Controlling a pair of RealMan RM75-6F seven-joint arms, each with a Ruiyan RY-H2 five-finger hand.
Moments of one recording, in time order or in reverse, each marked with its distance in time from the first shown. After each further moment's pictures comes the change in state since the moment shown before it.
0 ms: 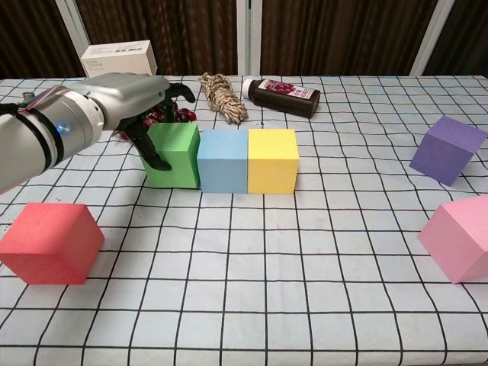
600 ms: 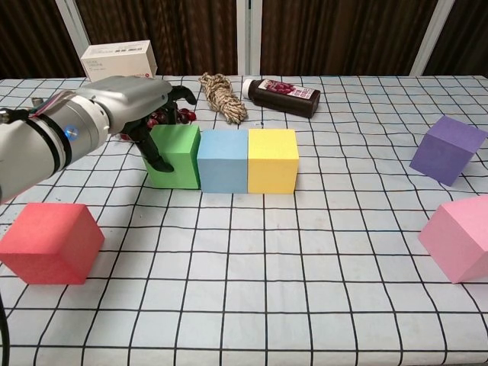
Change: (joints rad) left arm -0.013 -0.027 0.006 0.035 -0.007 0.011 -0.005; right arm 0.000 -0.011 0.008 0.004 0.022 -0.013 -0.015
